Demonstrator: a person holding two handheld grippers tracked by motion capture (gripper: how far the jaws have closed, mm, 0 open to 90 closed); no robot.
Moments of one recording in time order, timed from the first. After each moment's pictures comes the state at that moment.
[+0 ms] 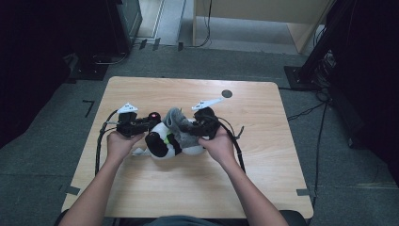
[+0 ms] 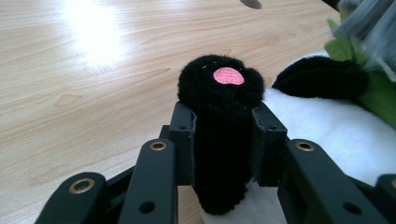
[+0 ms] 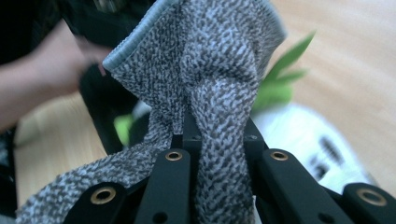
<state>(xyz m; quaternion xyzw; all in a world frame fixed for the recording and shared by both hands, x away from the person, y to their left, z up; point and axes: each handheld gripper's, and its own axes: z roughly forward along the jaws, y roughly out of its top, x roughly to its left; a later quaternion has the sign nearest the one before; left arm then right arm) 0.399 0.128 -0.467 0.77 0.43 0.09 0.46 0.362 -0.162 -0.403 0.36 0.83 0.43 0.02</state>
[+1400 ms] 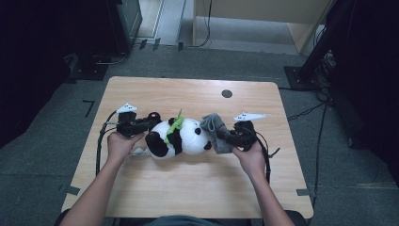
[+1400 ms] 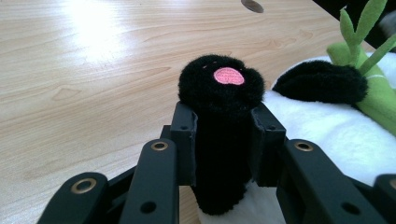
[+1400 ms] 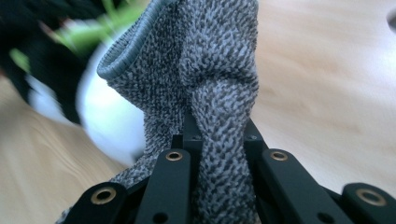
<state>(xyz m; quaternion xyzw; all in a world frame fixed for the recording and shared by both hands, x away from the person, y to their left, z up) 0.399 0.129 -0.467 0.76 0.45 0.08 0.46 0.330 -0.270 -0.430 0.46 0.77 0.43 0.08</state>
